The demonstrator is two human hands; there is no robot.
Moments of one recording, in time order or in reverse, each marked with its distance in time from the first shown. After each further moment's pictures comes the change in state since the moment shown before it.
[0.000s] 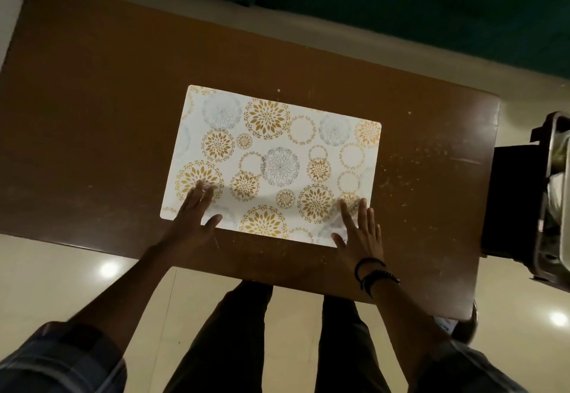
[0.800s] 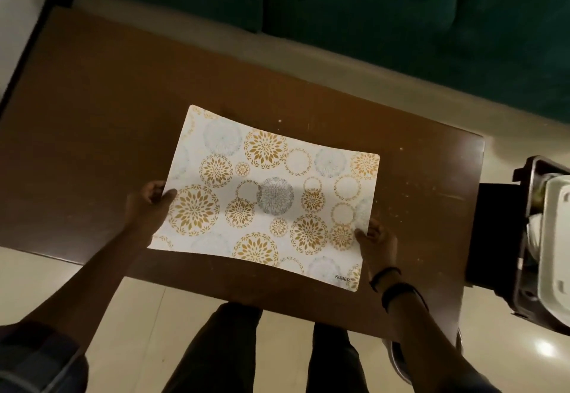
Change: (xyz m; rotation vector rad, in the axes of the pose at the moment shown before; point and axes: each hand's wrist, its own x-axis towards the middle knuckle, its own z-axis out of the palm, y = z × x) left_hand 0.042 -0.019 -0.074 -0.724 0.422 -0.426; right_hand 0.020 -0.003 -0.076 1.068 0.222 0.305
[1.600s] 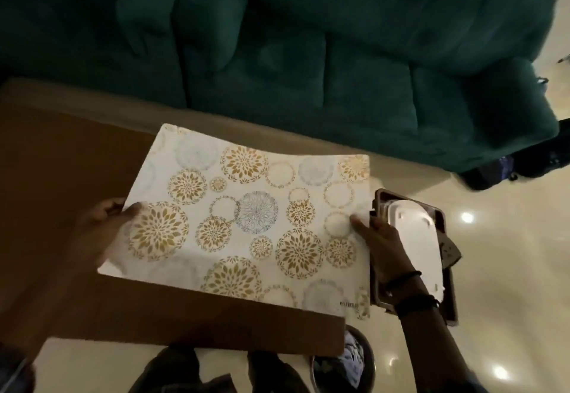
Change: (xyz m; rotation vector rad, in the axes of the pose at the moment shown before) left_hand -0.134 0.169 0.063 -0.216 -0.241 0.091; right_hand -0.064 -0.137 -0.262 0.294 -0.215 -0.272
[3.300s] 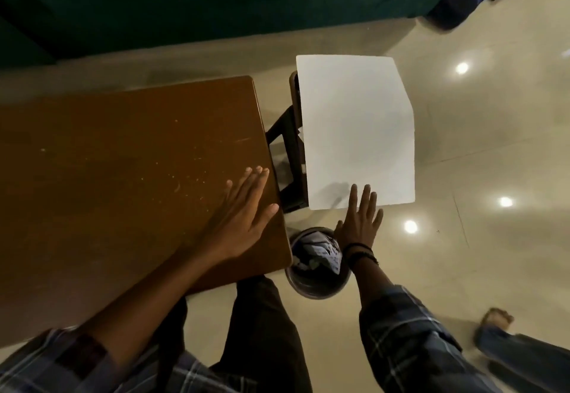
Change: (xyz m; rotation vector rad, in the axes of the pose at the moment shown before) left_hand -0.195 -0.048 0.401 1.216 -0.800 0.619; right_hand -0.027 0.278 -0.221 -1.242 0.454 0.288
